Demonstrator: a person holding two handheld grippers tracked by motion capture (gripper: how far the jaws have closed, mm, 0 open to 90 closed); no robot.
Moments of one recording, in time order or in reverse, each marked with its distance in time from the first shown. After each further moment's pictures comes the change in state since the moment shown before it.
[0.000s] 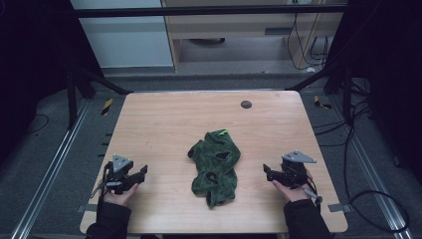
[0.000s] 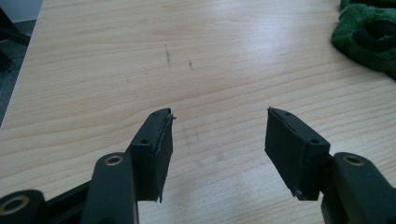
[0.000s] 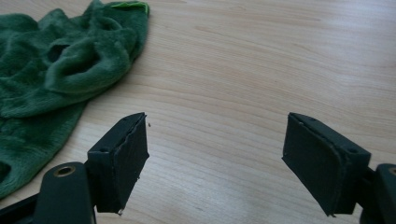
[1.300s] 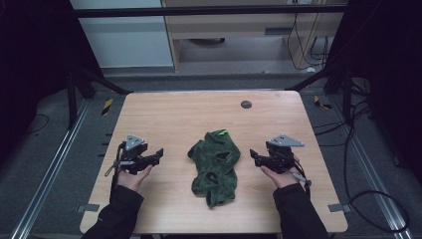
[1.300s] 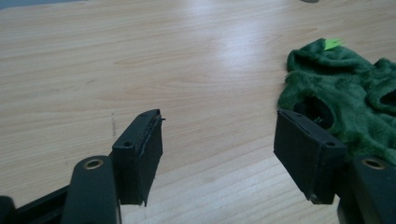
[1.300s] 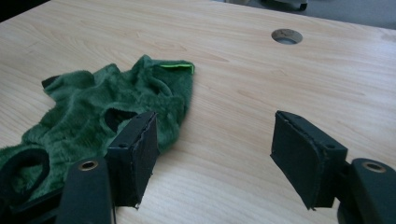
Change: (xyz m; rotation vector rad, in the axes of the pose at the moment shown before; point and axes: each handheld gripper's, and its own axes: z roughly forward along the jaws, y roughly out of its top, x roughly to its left) left arm -0.023 0.061 0.025 -0.040 -0.125 -0.008; right arm 0.026 0.053 0.011 -0.076 0.100 -0.062
